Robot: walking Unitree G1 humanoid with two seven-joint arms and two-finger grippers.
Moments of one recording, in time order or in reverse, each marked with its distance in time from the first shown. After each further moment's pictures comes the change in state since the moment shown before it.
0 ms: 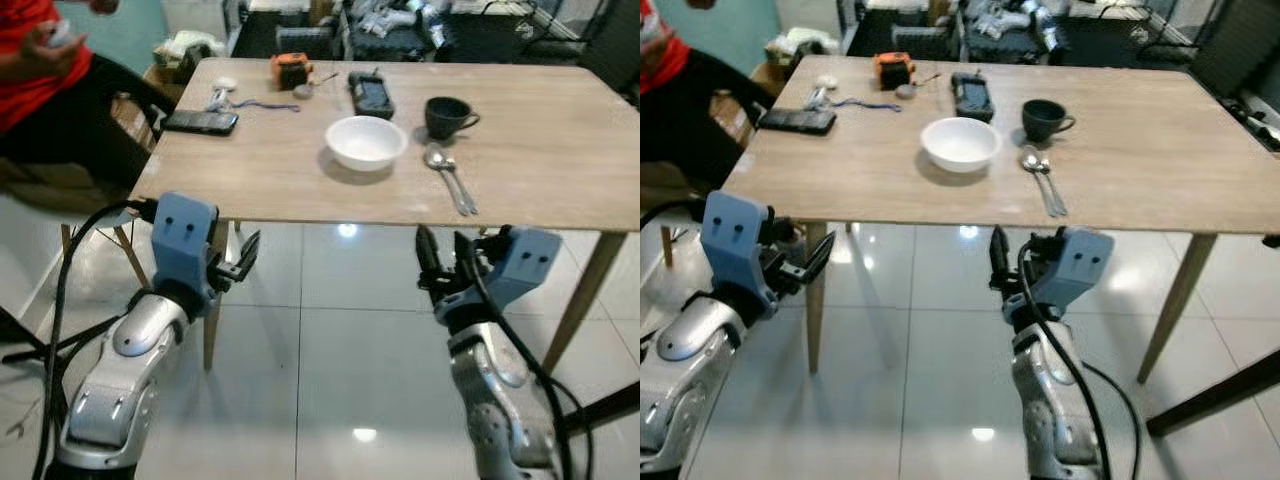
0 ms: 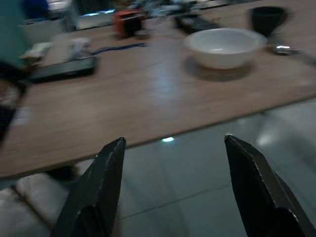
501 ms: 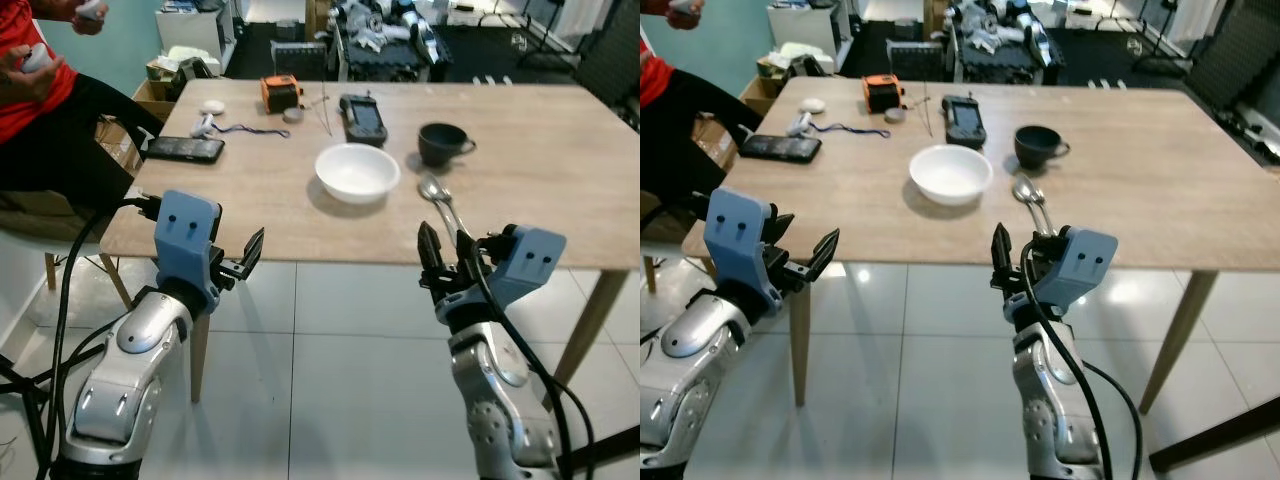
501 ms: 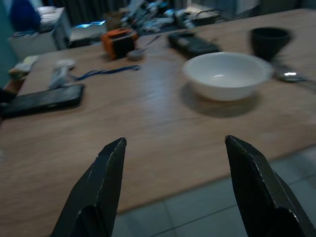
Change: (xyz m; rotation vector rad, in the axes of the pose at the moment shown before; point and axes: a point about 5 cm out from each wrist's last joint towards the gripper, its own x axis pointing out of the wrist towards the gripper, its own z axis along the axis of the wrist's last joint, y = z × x) left arm 0.004 -0.003 0.001 -0.002 -0.005 -0.018; right arm 0.002 -0.002 0.005 -0.005 -0.028 -0.015
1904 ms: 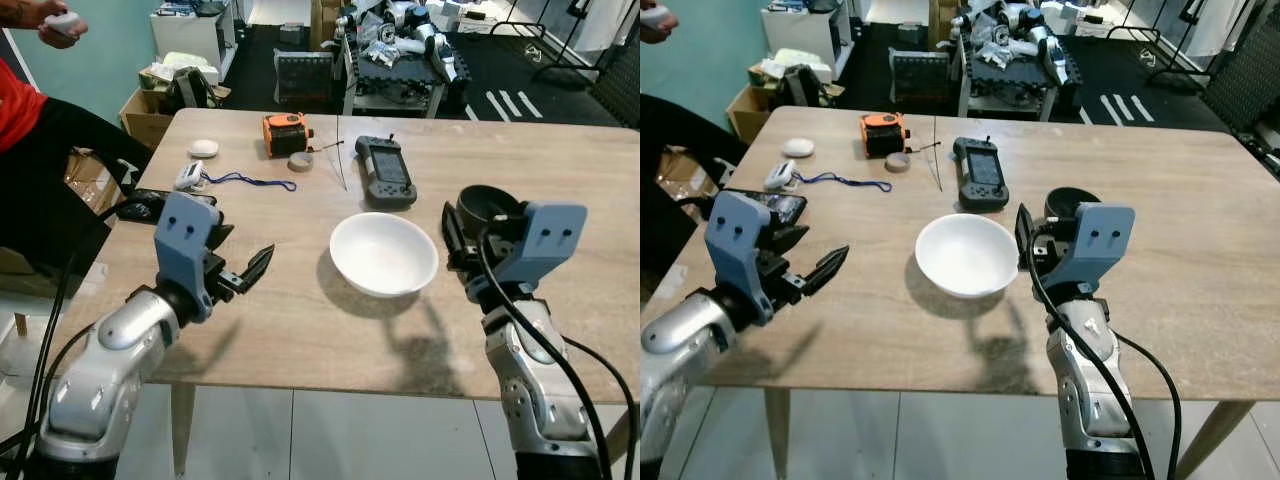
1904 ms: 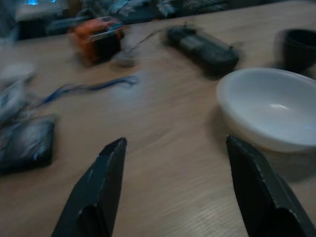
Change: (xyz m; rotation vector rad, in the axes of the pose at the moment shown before) left arm -0.001 0.020 -0.010 -0.104 0.154 -0.090; right arm 0.011 -0.037 0.023 -0.297 -0.045 0.030
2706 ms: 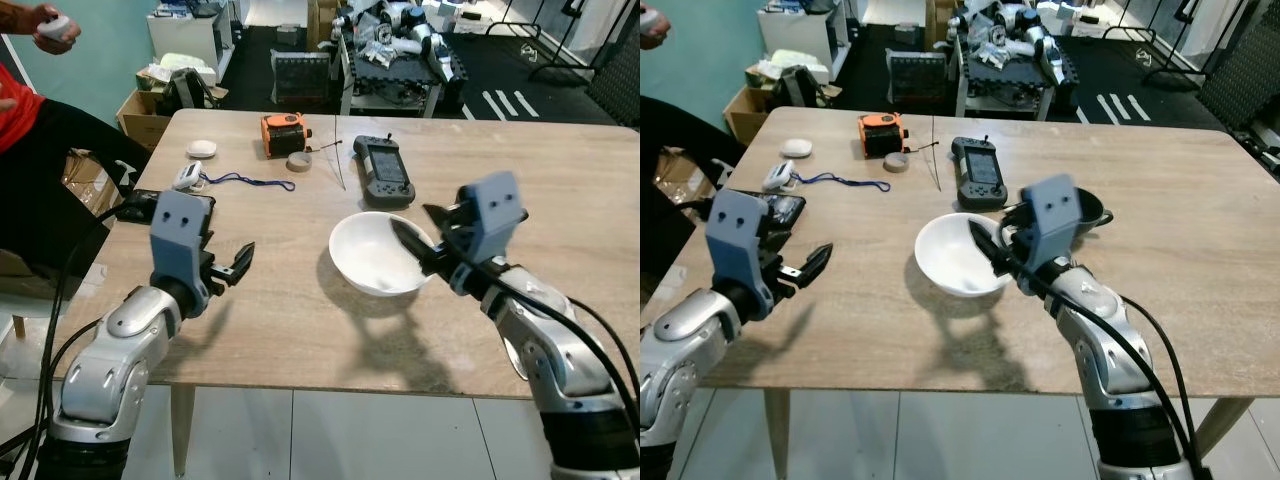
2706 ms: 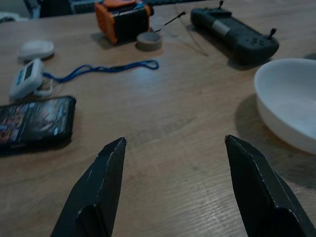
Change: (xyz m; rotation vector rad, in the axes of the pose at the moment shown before) left arm 0.010 -0.019 0.001 0.044 -0.009 -0.018; right arm 0.028 0.014 0.000 -0.133 0.305 0.450
